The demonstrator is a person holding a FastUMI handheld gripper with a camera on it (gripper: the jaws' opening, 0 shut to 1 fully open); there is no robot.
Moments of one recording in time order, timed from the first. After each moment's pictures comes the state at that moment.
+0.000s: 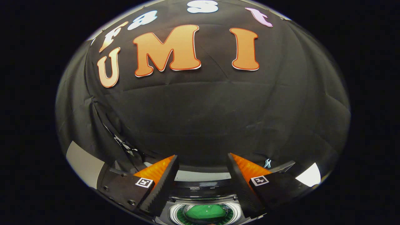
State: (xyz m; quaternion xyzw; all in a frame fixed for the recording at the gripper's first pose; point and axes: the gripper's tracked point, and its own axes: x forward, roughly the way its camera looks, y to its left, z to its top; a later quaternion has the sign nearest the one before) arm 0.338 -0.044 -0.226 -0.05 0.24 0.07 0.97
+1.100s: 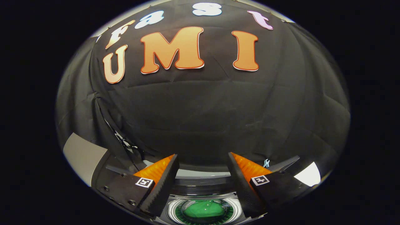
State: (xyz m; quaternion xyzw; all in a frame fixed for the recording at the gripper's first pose) arm 0.292 -0.046 -0.238 -0.06 0.22 0.08 0.97
